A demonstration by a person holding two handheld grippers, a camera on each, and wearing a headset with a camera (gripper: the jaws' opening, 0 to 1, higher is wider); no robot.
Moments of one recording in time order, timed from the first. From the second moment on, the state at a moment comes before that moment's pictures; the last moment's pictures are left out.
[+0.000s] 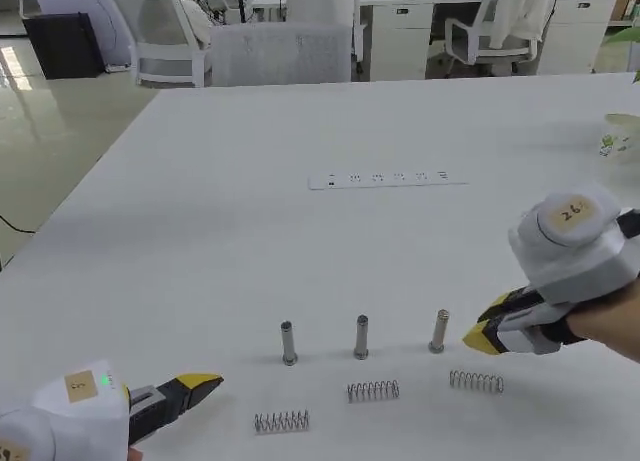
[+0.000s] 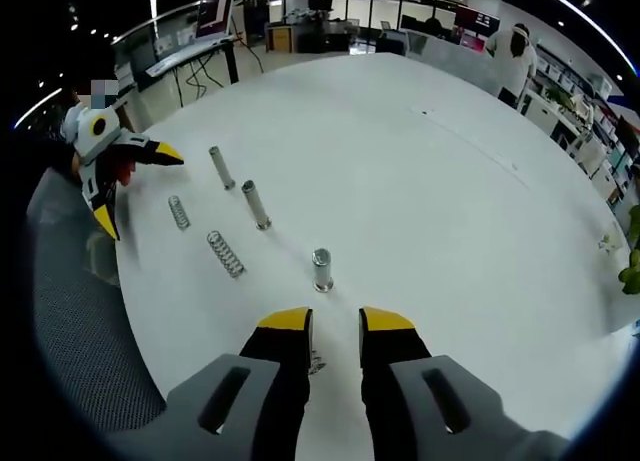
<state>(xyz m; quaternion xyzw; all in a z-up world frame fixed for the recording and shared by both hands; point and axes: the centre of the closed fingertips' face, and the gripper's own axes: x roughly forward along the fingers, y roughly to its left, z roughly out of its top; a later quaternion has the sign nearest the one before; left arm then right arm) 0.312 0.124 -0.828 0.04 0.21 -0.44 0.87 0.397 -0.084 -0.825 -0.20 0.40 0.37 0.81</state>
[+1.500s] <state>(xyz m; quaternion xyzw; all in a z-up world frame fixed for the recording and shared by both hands) 0.314 0.130 -0.818 0.03 0.20 -0.43 0.88 0.360 -0.095 -0.867 -0.31 0.44 0.45 0.71</state>
